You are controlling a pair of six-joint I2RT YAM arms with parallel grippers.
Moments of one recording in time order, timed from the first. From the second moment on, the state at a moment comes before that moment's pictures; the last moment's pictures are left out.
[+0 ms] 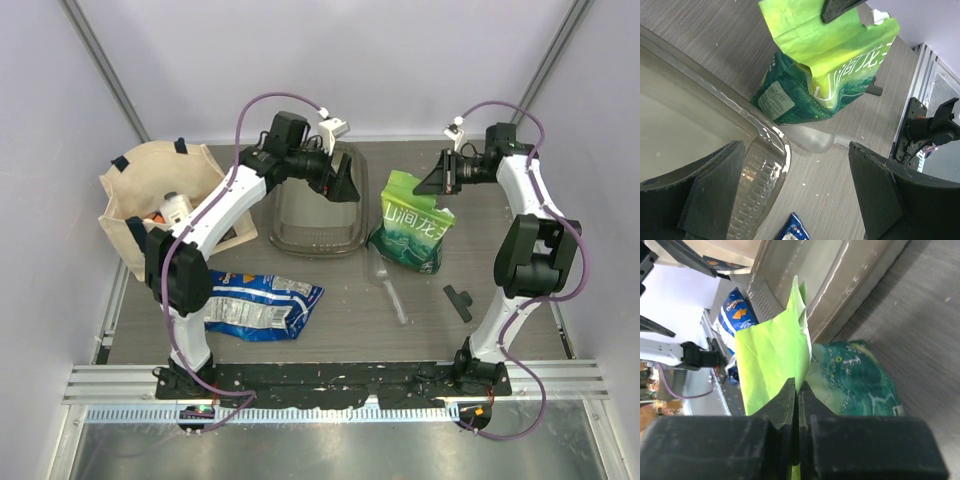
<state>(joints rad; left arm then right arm) -0.53 1.89 1.82 -0.53 0.69 -0.07 -0.17 1.89 1.63 -0.91 -1.12 -0.25</state>
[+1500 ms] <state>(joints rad) -0.71 2.13 2.04 -0.27 0.76 0.09 -0.10 1.53 1.97 -1.11 -0.44 -0.16</state>
